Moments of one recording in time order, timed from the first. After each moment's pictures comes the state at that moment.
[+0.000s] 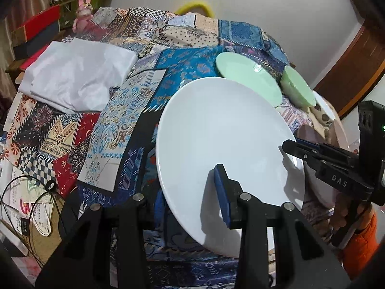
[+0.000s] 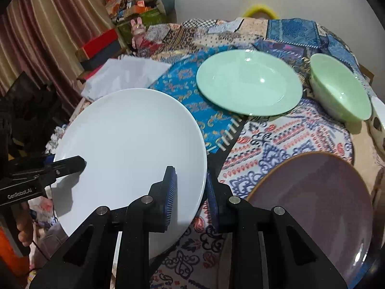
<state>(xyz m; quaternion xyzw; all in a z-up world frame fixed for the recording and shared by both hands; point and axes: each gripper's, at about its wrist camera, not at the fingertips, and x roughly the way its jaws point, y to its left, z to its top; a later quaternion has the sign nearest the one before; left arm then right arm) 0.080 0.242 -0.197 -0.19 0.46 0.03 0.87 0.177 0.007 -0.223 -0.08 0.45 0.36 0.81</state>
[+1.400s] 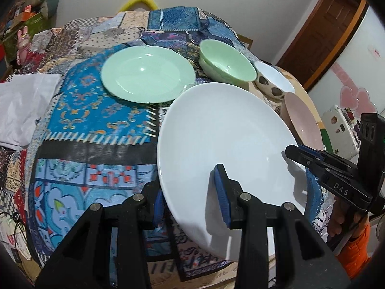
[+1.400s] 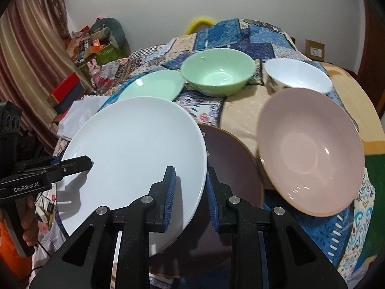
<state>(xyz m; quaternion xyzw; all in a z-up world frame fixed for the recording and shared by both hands) 0.154 0.086 -0.181 -0.12 0.48 -0.08 0.87 0.182 -0.163 -0.206 0.01 0.43 0.26 0.86</state>
